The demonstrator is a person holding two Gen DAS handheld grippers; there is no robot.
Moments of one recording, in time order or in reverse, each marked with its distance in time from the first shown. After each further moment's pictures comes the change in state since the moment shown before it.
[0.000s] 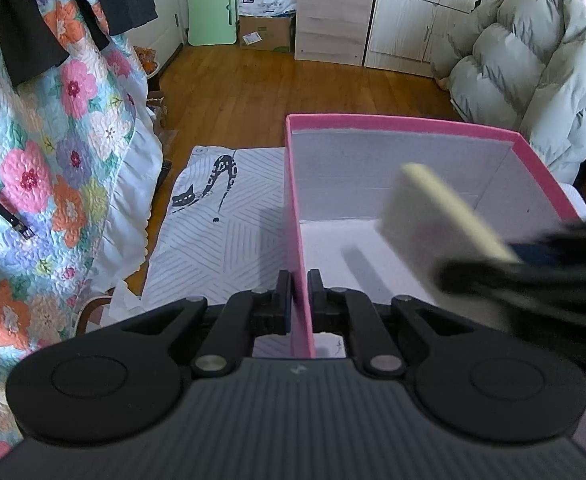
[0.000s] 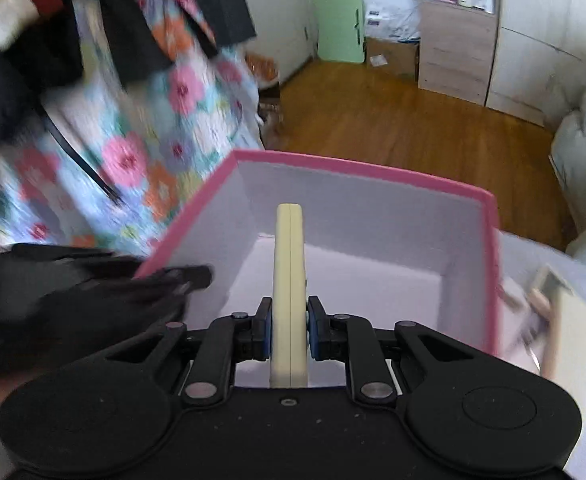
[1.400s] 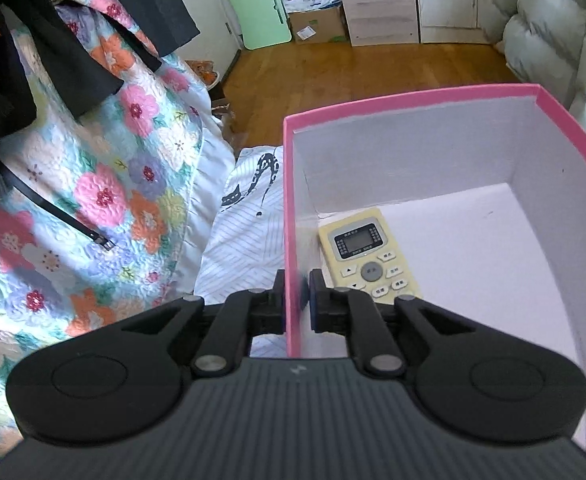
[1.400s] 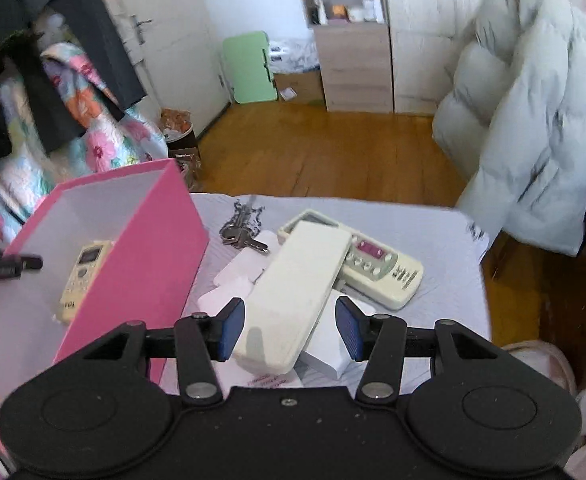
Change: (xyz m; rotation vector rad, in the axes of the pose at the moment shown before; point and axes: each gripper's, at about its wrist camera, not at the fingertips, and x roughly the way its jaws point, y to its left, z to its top) left arm -0.007 -0.057 -0.001 0.121 0.035 0.313; right arm -0.091 -0.188 -0.103 0.227 -0.153 -0.077
